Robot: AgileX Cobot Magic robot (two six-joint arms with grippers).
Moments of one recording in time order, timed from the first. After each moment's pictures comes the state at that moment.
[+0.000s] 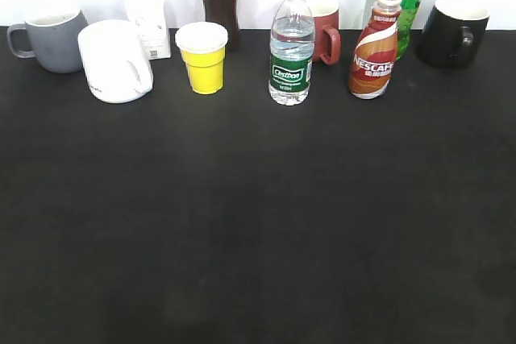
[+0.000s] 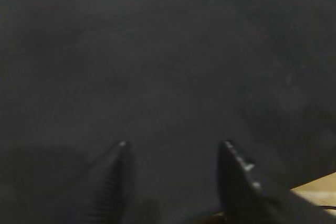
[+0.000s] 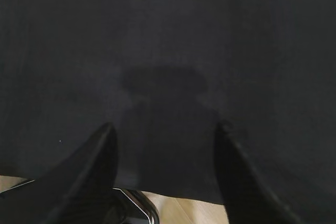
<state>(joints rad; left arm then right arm) -0.43 0.20 -0.52 0.01 1.07 -0.09 0.26 0.32 -0.50 -0.01 1.05 0.07</state>
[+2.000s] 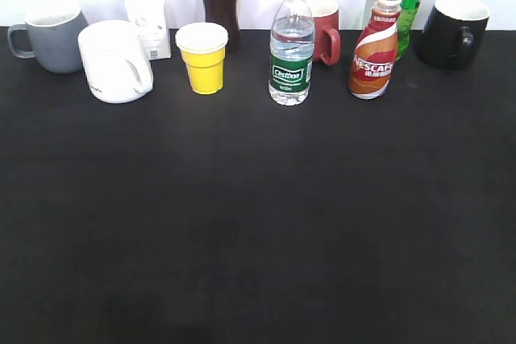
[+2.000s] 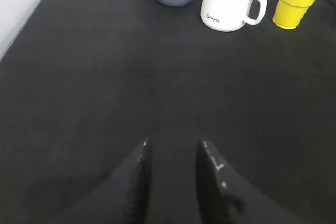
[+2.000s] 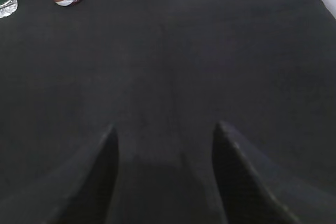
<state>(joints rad) -0.03 -0.01 -0.52 0.01 1.07 -0.09 -0.04 -0.01 -0.50 0.00 1.04 0.07</state>
